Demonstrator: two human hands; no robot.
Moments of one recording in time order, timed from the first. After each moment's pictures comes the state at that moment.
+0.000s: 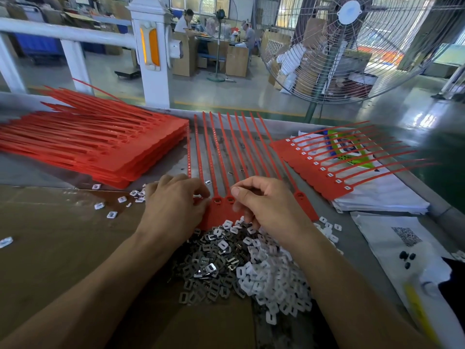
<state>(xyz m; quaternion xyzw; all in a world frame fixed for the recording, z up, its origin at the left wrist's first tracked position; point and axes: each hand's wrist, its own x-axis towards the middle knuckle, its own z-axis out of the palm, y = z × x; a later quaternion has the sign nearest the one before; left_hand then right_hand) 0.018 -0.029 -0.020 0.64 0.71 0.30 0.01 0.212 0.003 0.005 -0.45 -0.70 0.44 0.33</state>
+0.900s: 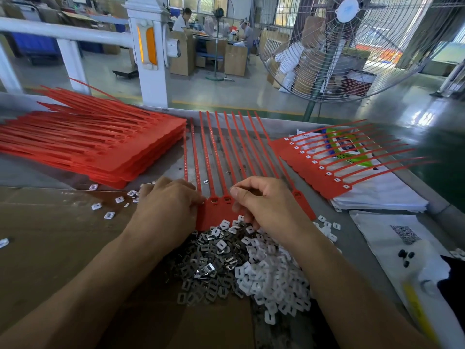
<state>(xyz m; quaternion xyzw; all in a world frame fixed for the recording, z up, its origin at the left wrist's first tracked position) 0.010 -0.038 -0.011 0.68 0.70 0.21 0.01 0.215 0.005 0.002 -0.45 -0.71 0.43 0.33</state>
